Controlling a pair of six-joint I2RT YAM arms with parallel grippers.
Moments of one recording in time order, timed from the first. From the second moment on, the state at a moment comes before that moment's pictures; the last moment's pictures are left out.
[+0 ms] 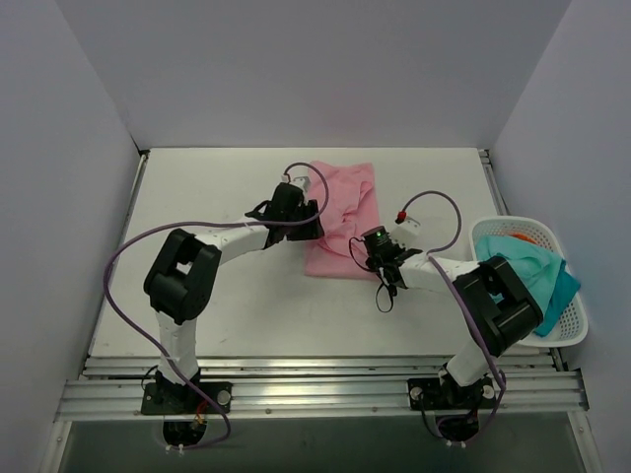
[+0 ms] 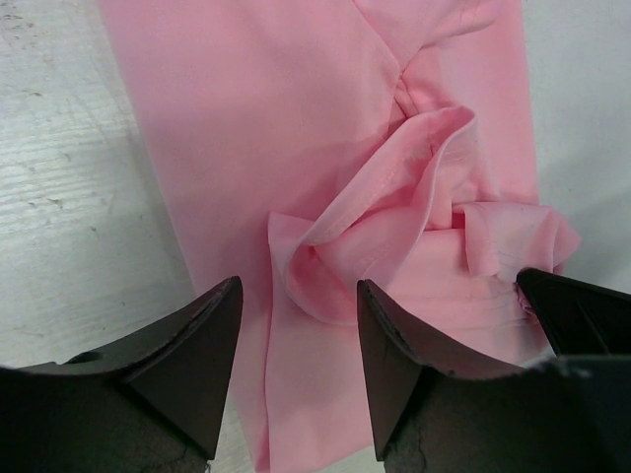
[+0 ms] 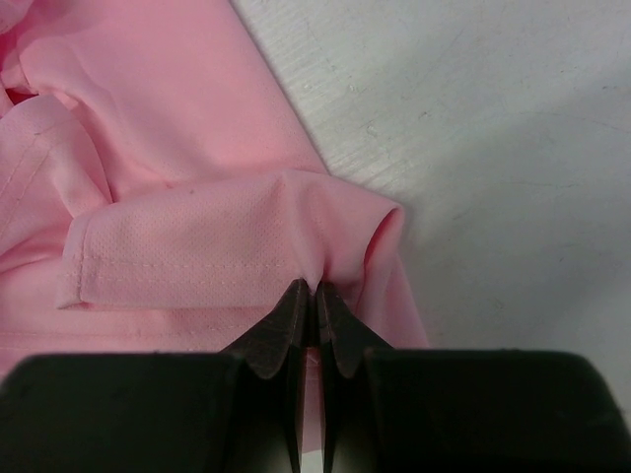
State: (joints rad) left arm -0.58 1.97 1.33 -0.08 0.08 -0.55; right arm 0.53 1.62 0.74 -0.04 0.51 0.94
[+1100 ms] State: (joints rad) left arm -0.59 2.04 1.32 0.04 0.17 -0.57; right arm 0.48 1.68 0.74 0.11 0.48 0.92
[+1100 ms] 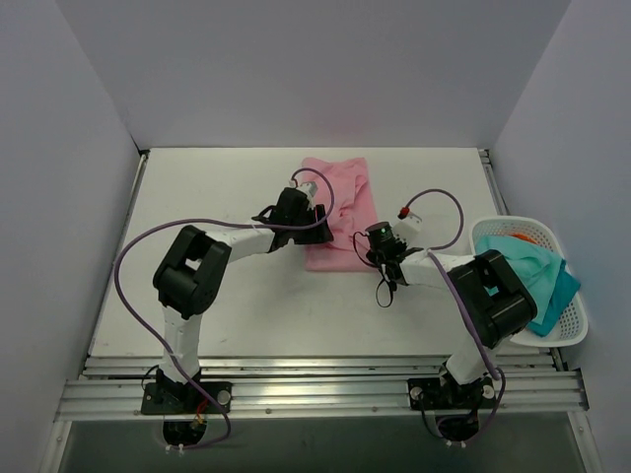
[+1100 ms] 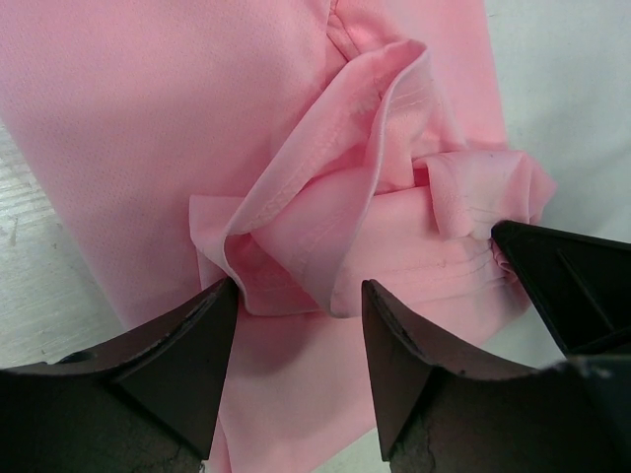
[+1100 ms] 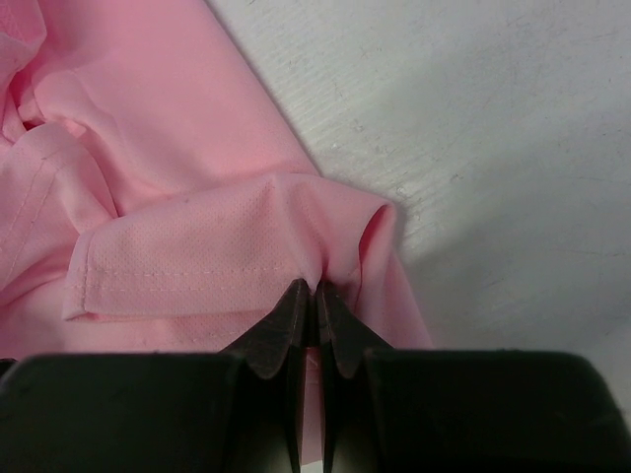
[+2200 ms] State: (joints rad) left arm -0.60 1.99 1.31 0.03 0.14 -0.57; right arm 0.50 1.54 0.74 -0.06 0.48 0.89
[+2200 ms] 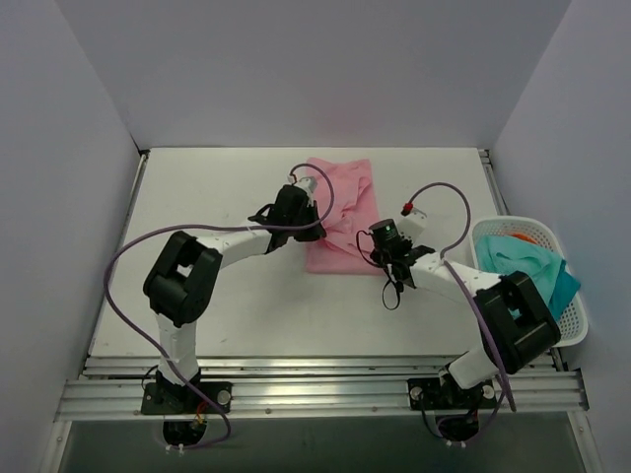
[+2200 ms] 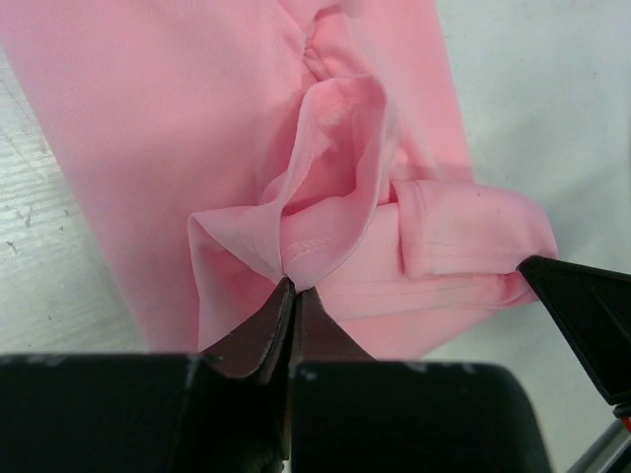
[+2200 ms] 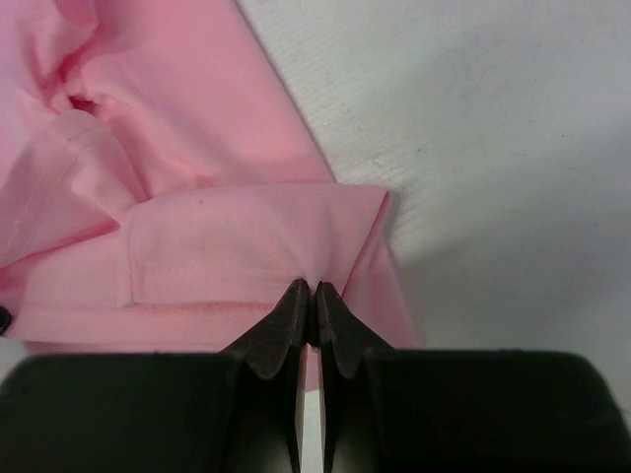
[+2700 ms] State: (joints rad) left arm -0.69 1.61 1.18 -0.04 0.06 -0.57; right arm 0.71 1.26 0.80 -0.30 0.60 0.94
